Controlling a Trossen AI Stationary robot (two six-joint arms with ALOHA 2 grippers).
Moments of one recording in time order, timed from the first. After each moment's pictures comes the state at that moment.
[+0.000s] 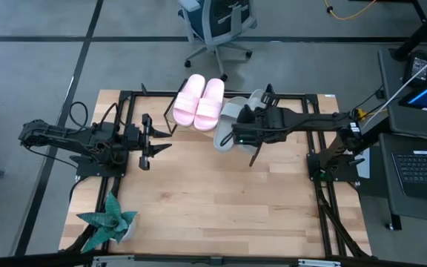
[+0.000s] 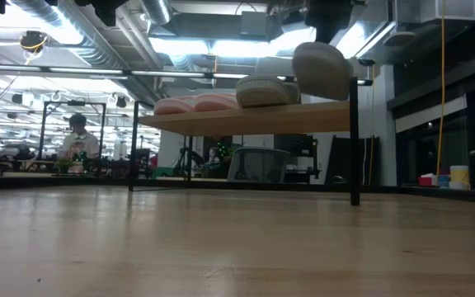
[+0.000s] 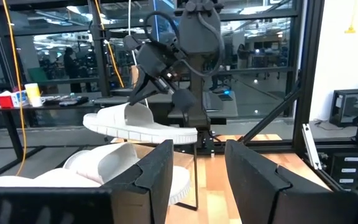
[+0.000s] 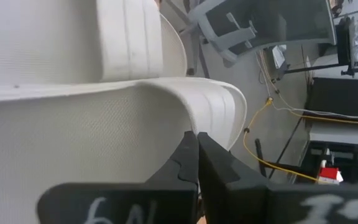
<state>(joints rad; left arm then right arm) -0.11 0.56 0.45 0.22 -0.20 0.05 0.04 1.75 1.83 -1.57 0.85 0.31</state>
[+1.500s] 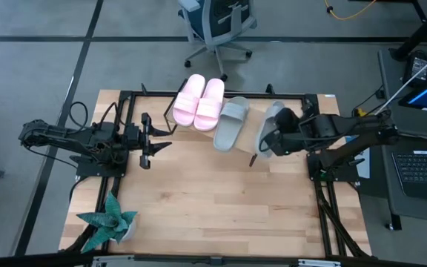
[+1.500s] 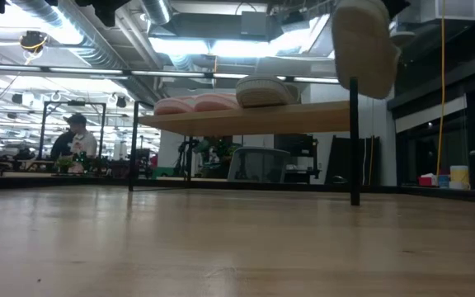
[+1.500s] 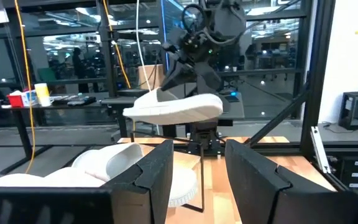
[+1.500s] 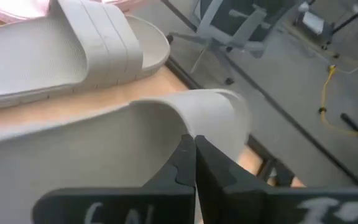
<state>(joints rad) -0.10 0.56 0.45 0.23 -0.23 0.05 0.19 1.33 1.48 -1.51 0.84 0.84</state>
